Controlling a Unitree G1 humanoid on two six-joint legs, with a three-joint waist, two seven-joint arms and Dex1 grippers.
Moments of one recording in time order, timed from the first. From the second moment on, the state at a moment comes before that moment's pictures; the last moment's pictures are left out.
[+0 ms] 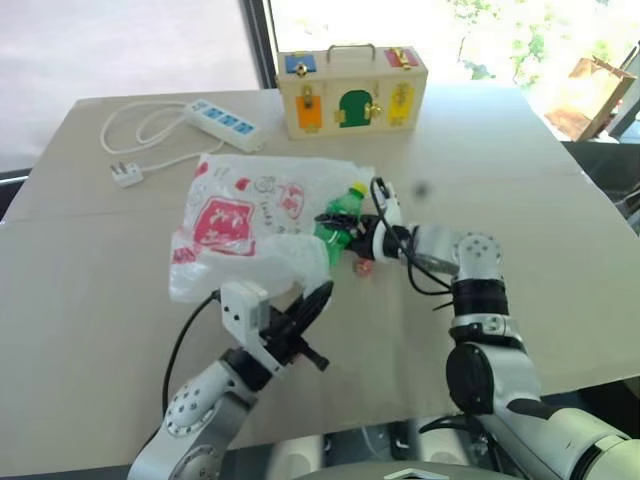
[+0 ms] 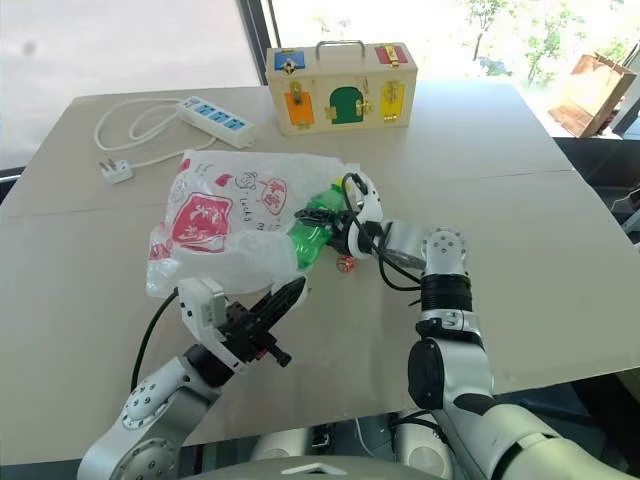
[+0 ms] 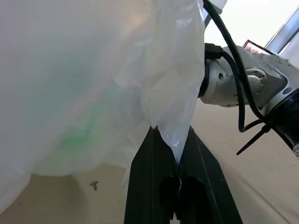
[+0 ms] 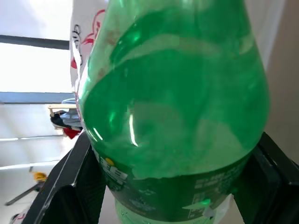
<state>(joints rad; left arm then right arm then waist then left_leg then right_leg) 0.35 0.25 -0.01 -0.79 -0.58 0.46 -0.43 -0.85 0.13 -0.41 0.47 1.12 1.26 -0.18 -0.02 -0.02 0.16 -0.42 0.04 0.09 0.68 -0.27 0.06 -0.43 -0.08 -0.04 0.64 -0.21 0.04</state>
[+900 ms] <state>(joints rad) 0.37 0.22 -0.01 -0.73 -0.55 0.30 -0.42 -0.85 0.13 -0.35 0.49 1.39 1.16 -0.34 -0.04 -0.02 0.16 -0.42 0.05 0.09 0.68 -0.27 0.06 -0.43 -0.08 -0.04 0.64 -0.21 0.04</state>
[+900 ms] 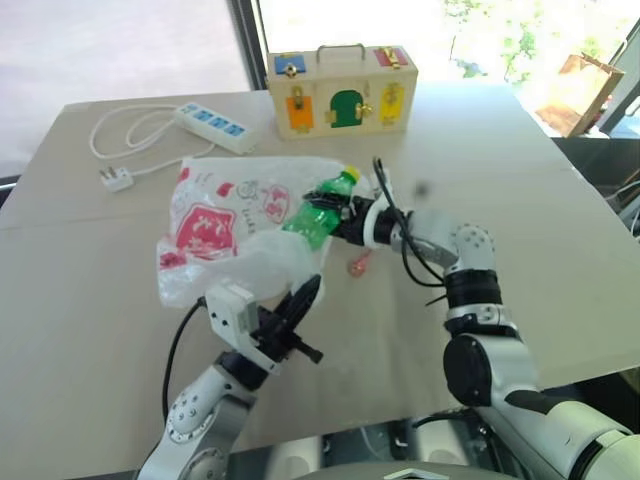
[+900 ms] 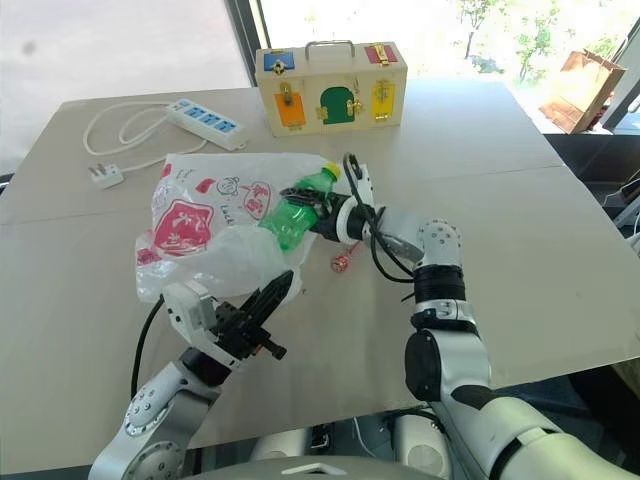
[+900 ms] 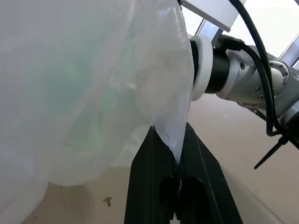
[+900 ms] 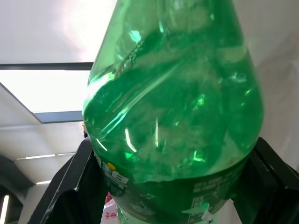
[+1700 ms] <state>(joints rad) 0.40 0.31 -0.07 -0.75 -0.58 0.24 -0.51 -0.82 0.13 -0.33 0.62 1.39 0.98 -0.30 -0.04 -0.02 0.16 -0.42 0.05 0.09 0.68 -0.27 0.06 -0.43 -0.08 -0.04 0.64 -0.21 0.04</state>
